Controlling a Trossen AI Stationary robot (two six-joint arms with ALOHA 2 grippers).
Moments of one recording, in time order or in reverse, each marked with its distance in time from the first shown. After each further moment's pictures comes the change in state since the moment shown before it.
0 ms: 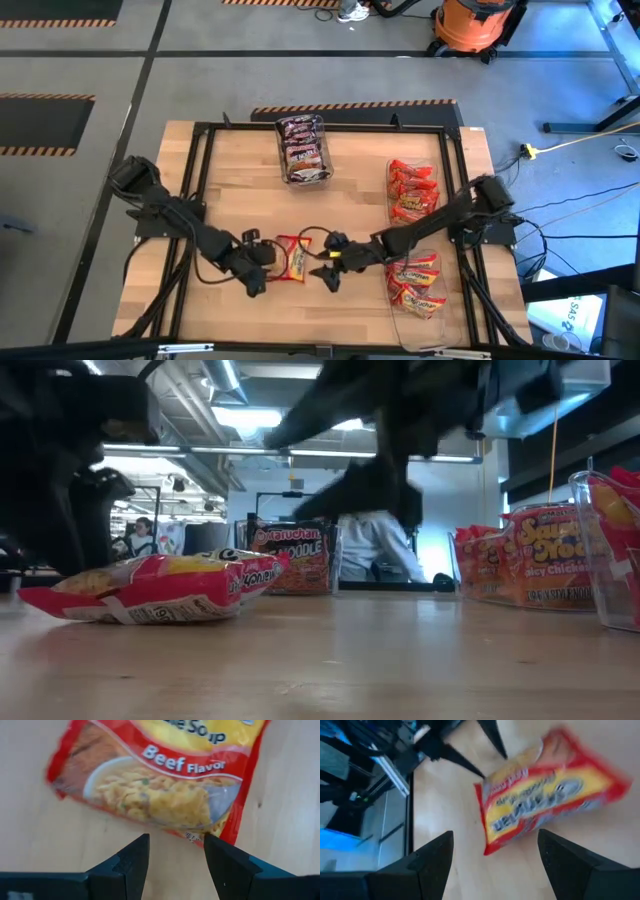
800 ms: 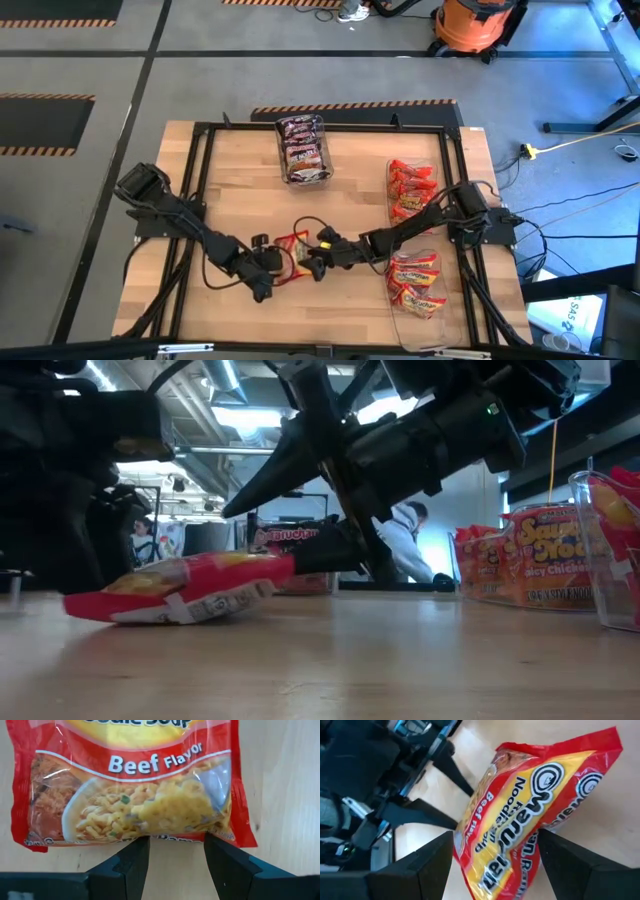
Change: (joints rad) left arm 0.007 0.109 -0.011 0.188 -0.026 0.079; right arm -0.056 0.177 0.025 0.199 0.064 0.190
